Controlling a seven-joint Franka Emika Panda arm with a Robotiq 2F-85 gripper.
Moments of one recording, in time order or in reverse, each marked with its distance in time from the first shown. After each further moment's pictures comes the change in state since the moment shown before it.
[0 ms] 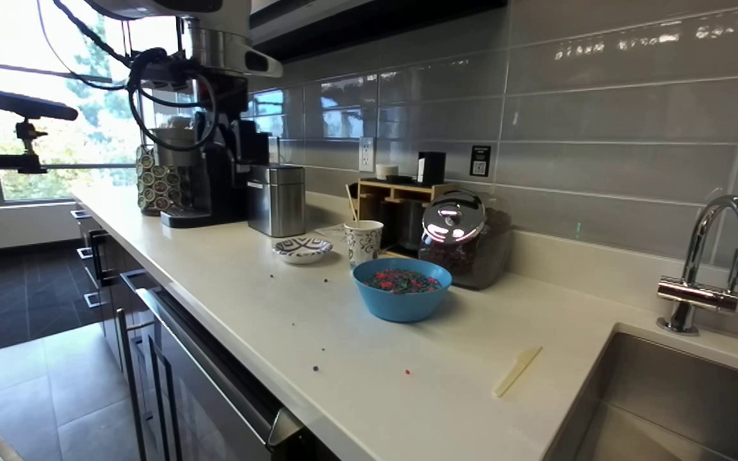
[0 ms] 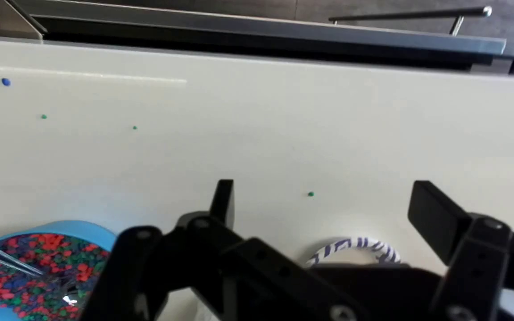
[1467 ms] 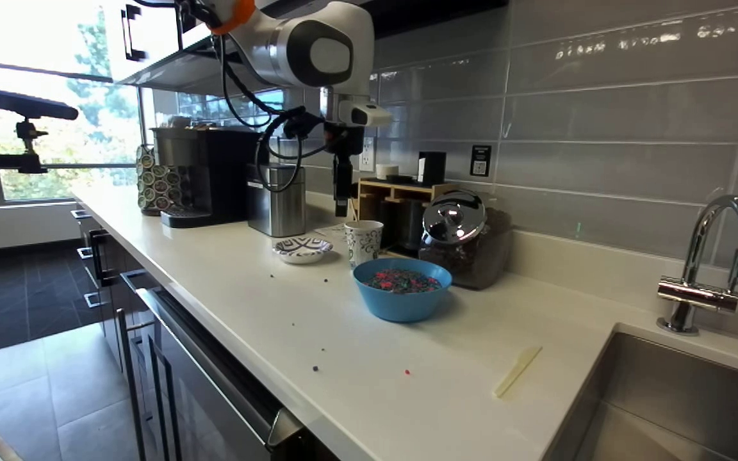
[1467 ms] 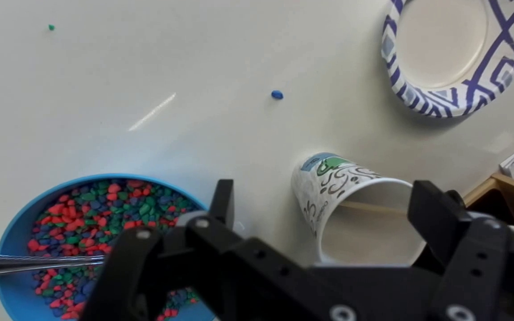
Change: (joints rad) arm -0.137 0.584 -0.065 0.380 0.051 0.240 0.448
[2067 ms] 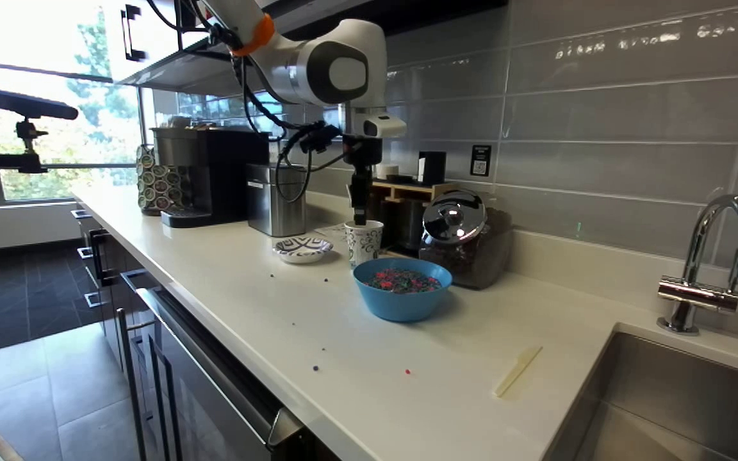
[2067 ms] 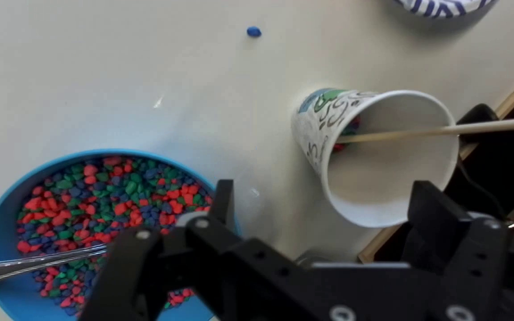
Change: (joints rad) arm 0.001 0.106 -0.027 0.064 -0.046 0.102 0.211
